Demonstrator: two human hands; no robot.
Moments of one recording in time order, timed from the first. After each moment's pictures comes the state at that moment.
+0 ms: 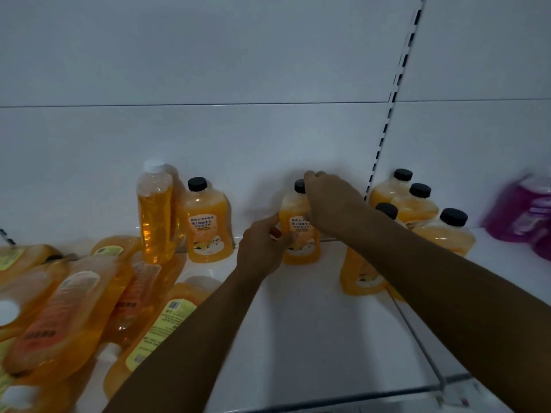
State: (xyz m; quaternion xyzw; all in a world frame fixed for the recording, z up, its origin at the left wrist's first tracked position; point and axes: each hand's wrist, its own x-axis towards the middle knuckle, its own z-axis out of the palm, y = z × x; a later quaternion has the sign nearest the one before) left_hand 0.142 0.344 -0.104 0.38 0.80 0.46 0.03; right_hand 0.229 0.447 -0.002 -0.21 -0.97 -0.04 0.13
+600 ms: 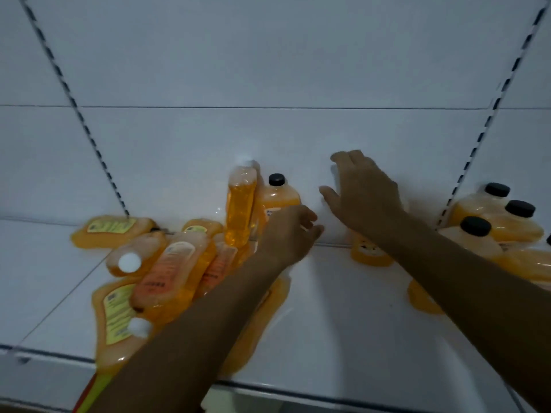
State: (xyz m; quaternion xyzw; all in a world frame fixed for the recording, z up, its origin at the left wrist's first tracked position) left_hand 0.132 0.267 -0.062 0.33 0.86 0.39 -0.05; right_hand 0.199 0.389 0.007 -0.10 -0.94 0.00 0.32
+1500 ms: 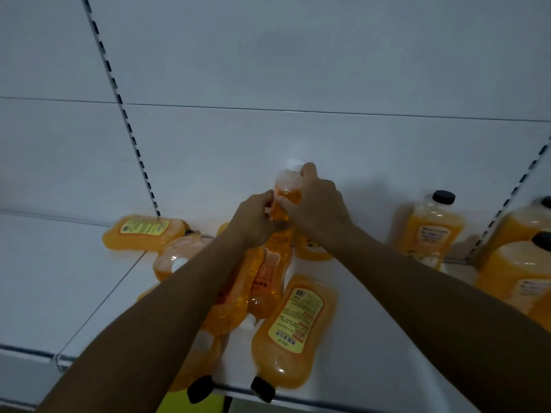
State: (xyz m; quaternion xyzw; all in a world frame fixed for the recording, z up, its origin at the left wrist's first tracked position) left_hand 0.030 0.159 -0.051 0.35 0.84 0.42 0.01; right_hand 0.115 0.270 -0.012 -0.10 -0.93 0.23 0.28
